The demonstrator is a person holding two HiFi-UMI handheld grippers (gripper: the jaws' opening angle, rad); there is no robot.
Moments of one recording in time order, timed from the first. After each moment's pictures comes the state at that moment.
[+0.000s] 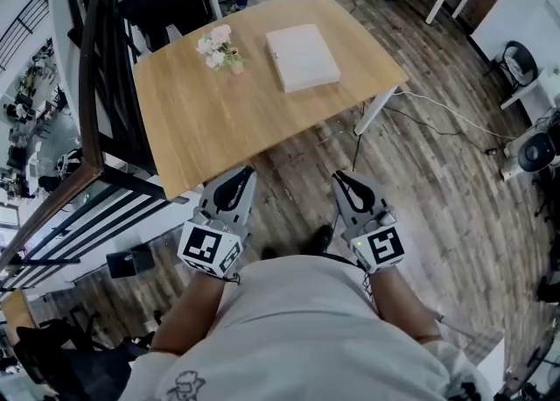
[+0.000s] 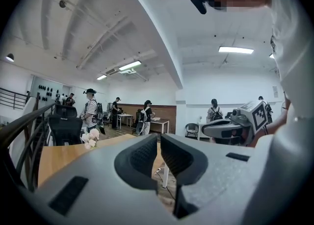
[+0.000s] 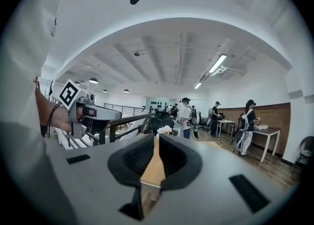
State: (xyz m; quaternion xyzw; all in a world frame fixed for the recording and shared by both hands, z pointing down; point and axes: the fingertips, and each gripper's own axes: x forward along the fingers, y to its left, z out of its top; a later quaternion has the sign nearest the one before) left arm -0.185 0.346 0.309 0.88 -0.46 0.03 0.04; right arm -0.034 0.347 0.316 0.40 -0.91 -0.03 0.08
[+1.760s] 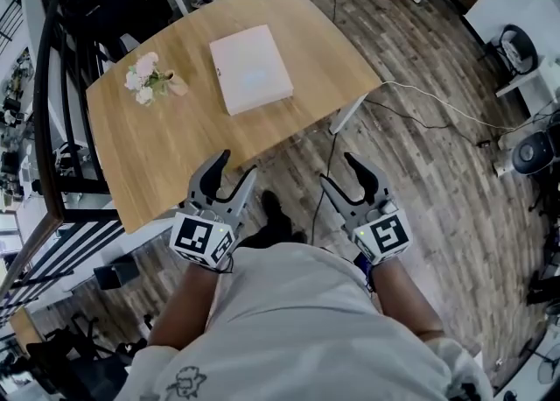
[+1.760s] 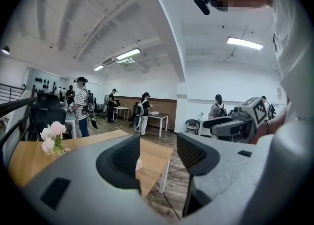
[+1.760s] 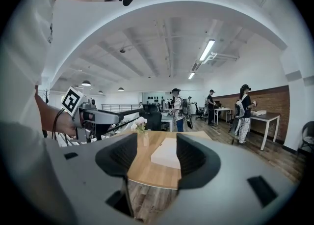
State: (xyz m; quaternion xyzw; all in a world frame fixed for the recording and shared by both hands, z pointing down) left arm -0.032 0.149 0.351 0.88 -0.46 0.05 0.08; right arm 0.133 0.159 0.355 0.41 -0.91 0.04 0.09
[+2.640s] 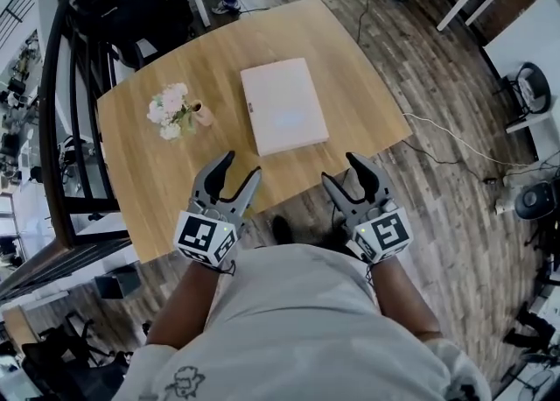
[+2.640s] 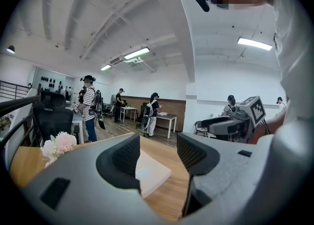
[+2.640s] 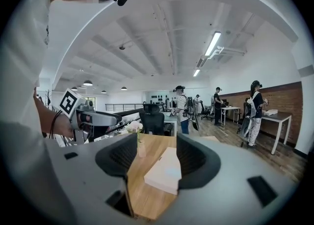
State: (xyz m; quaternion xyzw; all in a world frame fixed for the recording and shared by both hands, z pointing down) left arm -0.130 0.006 0.358 0.87 -0.48 0.05 0.09; right arm 0.033 -0.001 0.358 0.38 -0.92 0.04 0.09
